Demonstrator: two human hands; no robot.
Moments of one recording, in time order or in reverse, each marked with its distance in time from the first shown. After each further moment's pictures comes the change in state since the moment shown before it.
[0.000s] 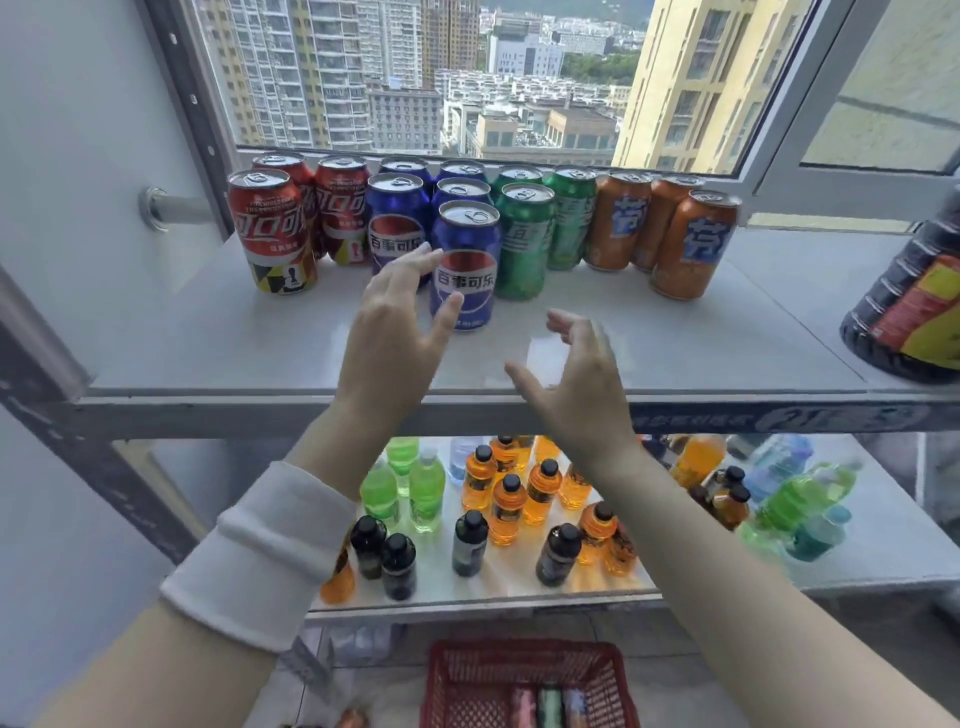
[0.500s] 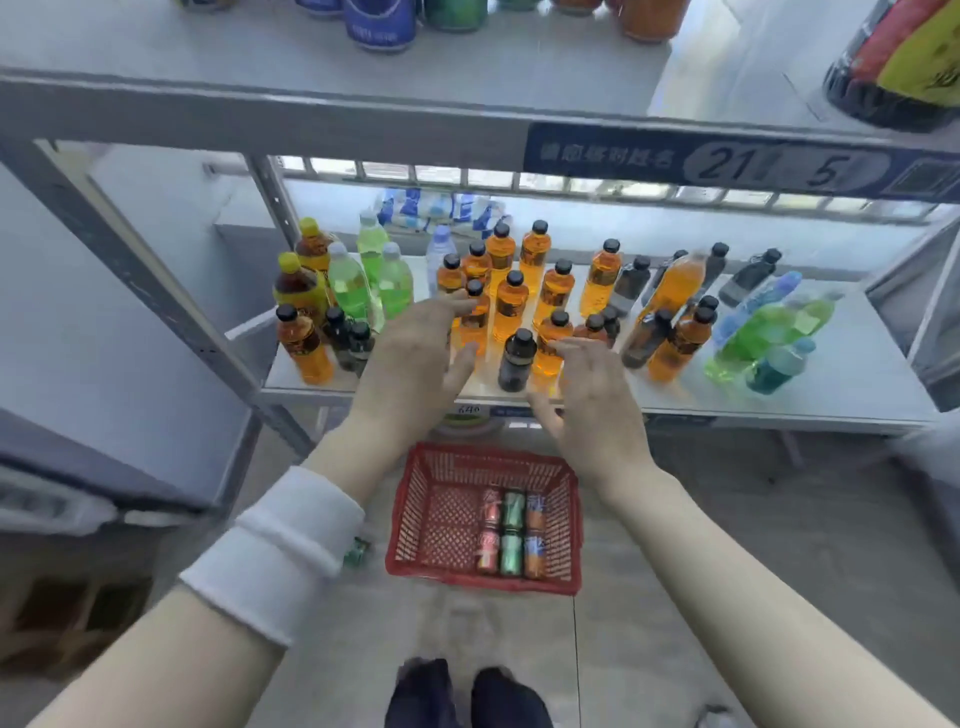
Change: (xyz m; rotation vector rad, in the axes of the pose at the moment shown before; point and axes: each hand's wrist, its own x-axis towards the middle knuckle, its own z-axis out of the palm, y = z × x) left_hand -0.239 0.092 0.073 0.155 -0.365 -0.087; right_hand -0.225 0.139 -0.064 -0.330 -0.278 -0.131
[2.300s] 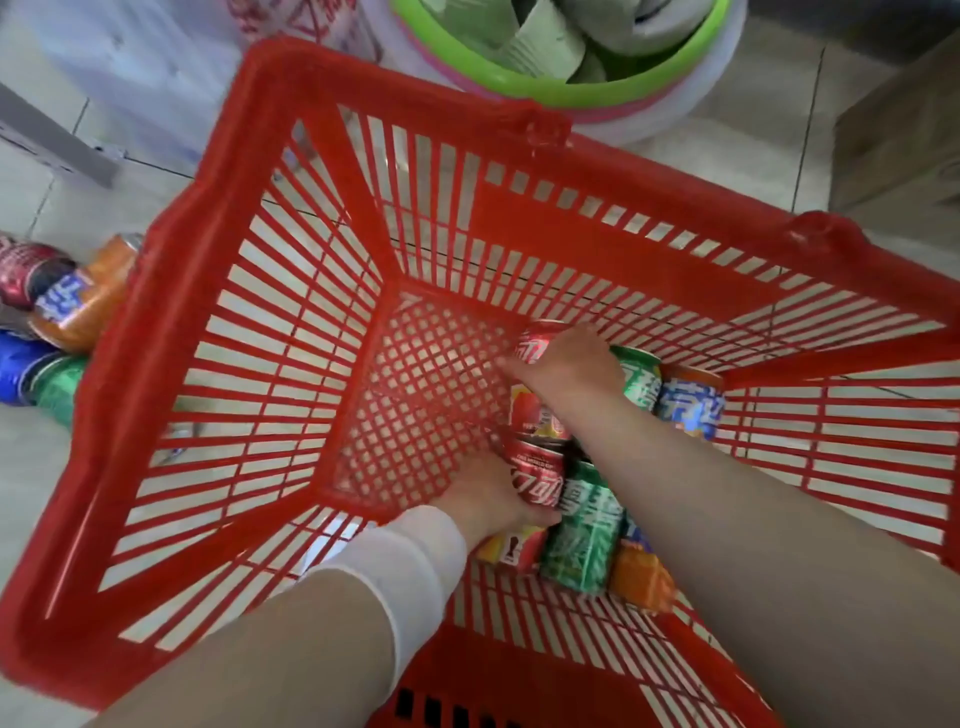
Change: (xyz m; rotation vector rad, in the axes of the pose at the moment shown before) left_hand -0.250 -0.352 0.745 -0.449 -0.983 -0.937; right_hand -0.107 0.256 0.785 -0.154 -0.984 0.678
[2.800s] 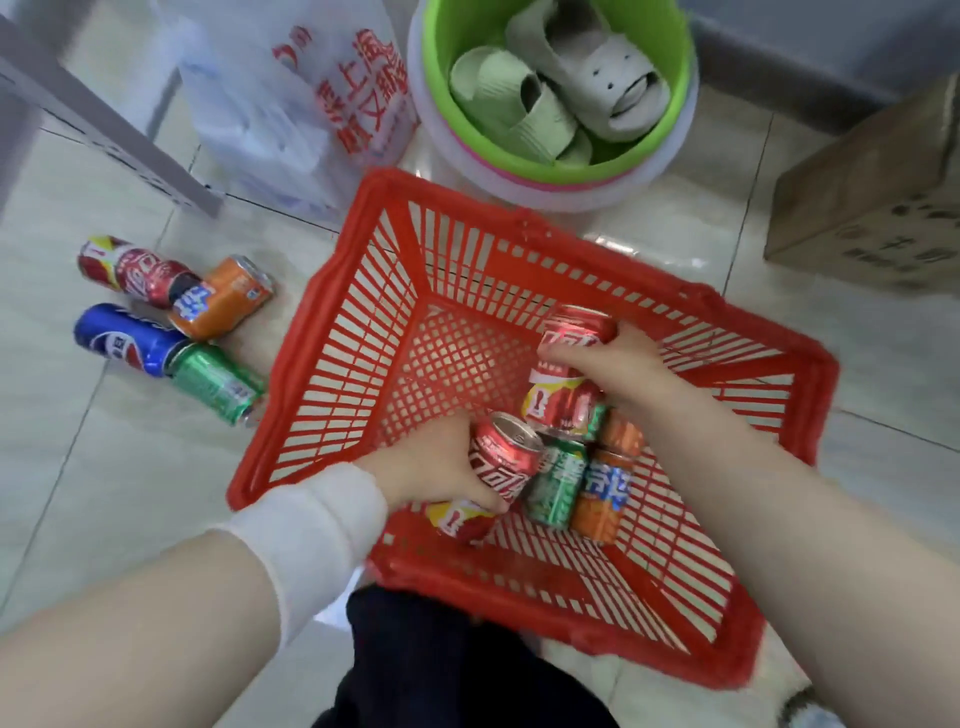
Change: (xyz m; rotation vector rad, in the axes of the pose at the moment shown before) left_hand -0.132 0.030 -0.084 -0.027 -0.042 0.110; right_hand -0.098 0.029 -0.105 0.727 -0.089 -0.011
